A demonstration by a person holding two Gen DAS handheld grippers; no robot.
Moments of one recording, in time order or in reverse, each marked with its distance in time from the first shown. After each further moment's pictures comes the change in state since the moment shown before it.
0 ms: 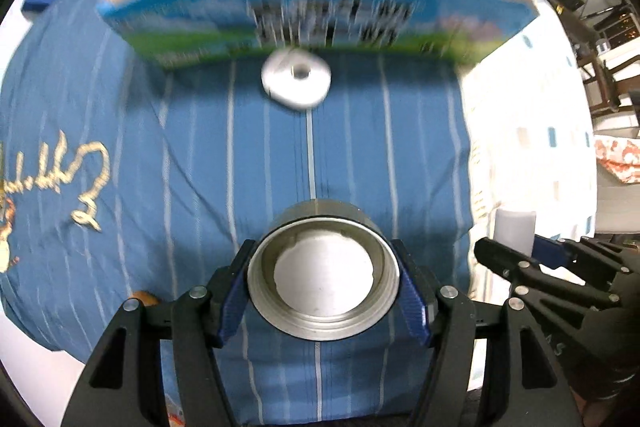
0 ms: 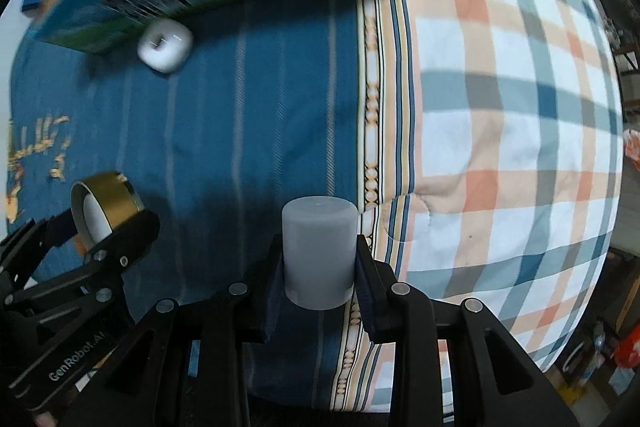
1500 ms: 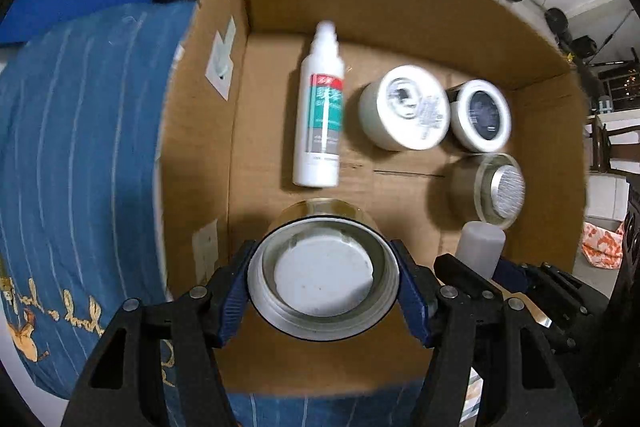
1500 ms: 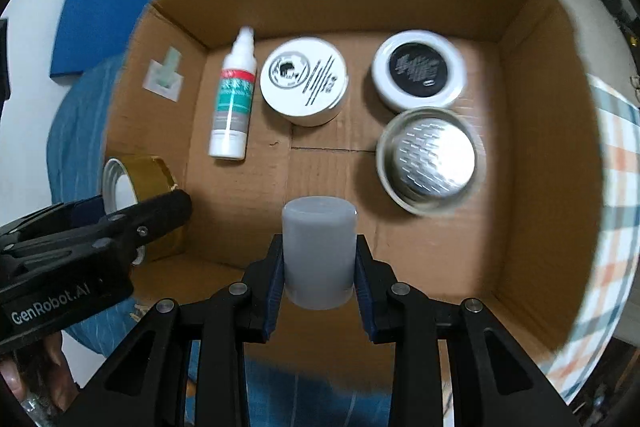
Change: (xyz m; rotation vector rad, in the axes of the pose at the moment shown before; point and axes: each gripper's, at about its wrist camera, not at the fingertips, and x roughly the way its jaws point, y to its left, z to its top) left arm 0.019 0.109 0.243 -0.107 0.065 -0.081; right arm -0.009 0.066 0.252 -0.048 -0.079 0.106
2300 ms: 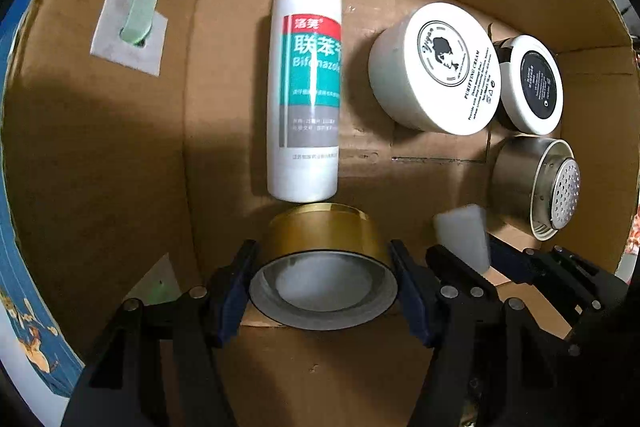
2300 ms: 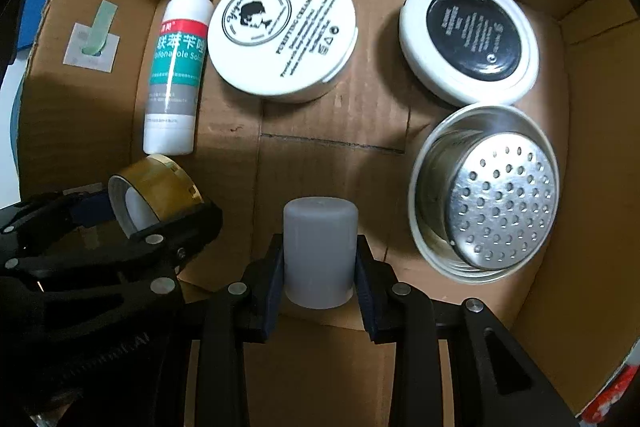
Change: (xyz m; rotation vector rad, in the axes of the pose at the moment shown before) left arm 0.060 -0.016 0.001 0.018 0.167 0.026; right arm 0.069 0.004 0.026 -0.032 0.168 -0.066
